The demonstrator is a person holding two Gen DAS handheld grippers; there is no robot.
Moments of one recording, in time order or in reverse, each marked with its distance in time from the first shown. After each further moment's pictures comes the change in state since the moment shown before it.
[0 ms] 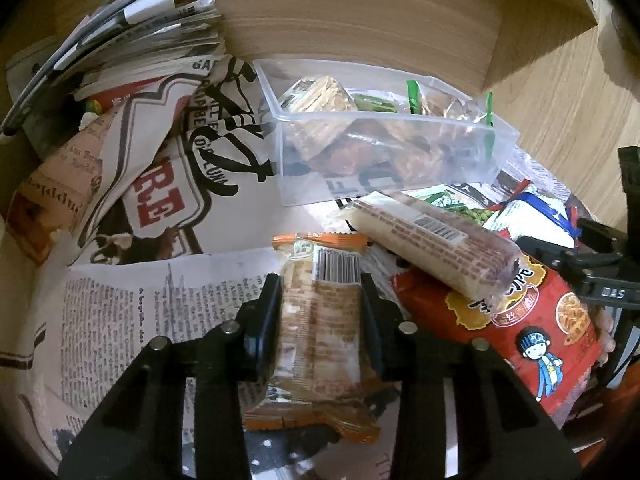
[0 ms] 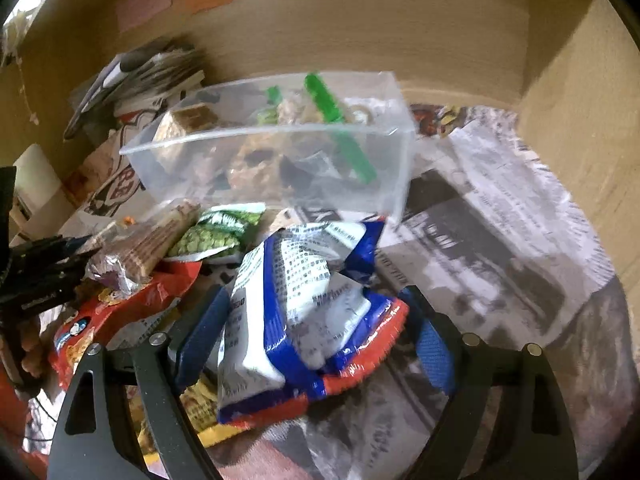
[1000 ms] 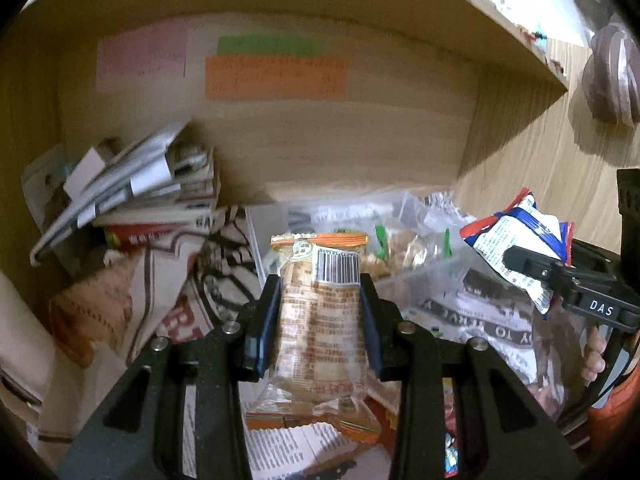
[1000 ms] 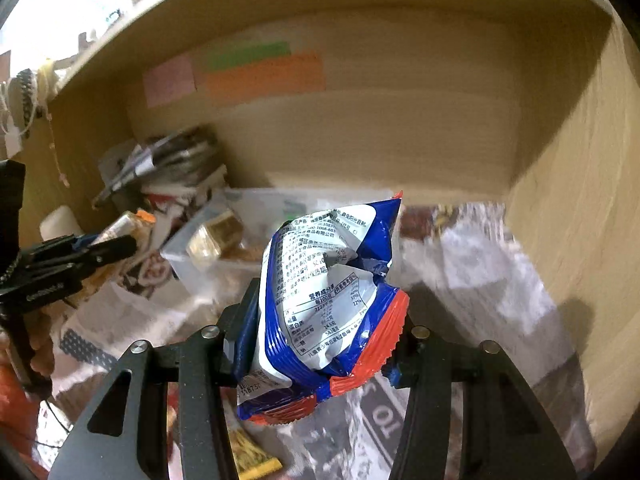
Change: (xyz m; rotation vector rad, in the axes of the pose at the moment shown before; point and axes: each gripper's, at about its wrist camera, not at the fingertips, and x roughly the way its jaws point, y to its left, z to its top) left arm -0.070 -0.018 0.071 0.058 -0.277 -0.004; right arm -0.071 0.011 0.053 -0.039 -0.281 0.012
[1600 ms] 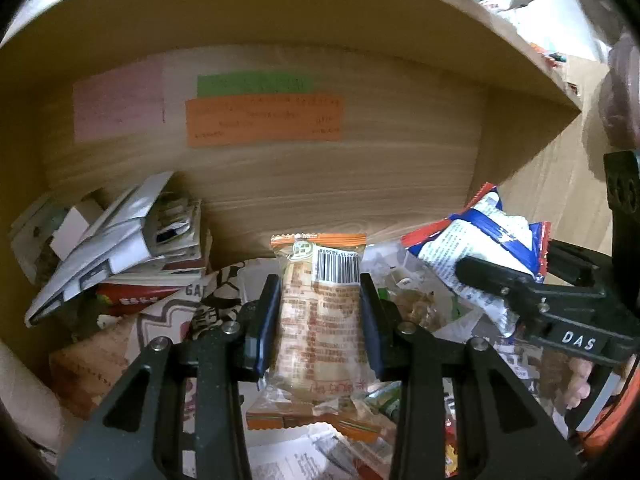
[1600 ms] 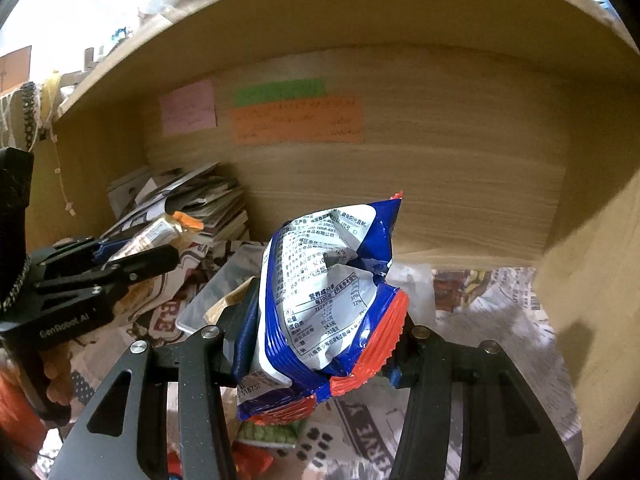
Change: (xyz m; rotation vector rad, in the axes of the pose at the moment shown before) left arm 0.030 -0.006 0.045 0.024 -0.053 0.012; right arm 0.038 0.019 0.048 -0.052 -0.048 0.041
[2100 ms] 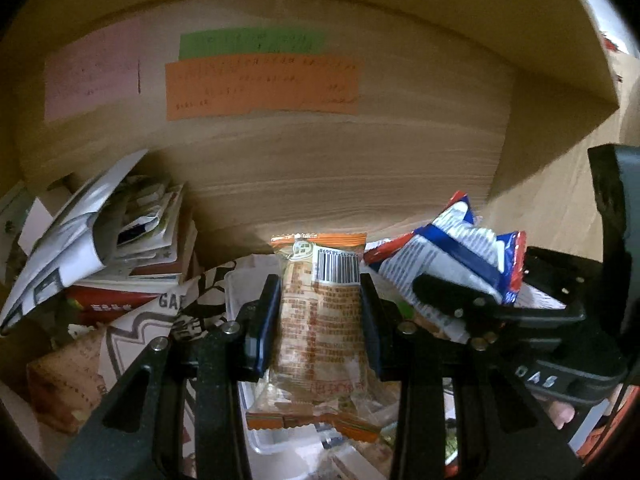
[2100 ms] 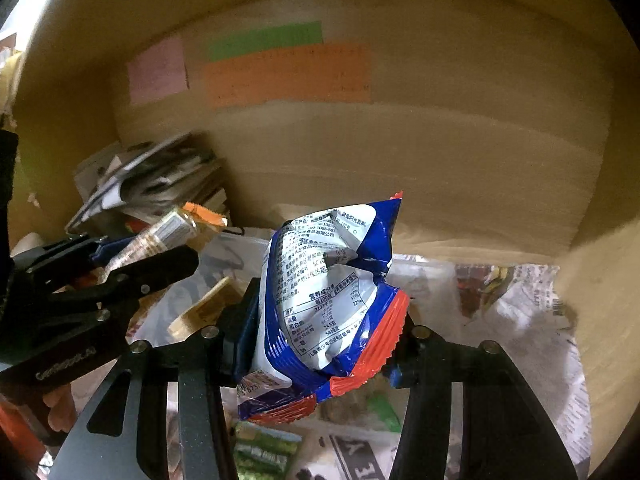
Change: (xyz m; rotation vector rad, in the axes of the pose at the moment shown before) left arm 0.067 0.008 0.009 -0.027 0.071 0.015; right arm 0.072 -0.003 0.010 -0.003 0.133 -0.012
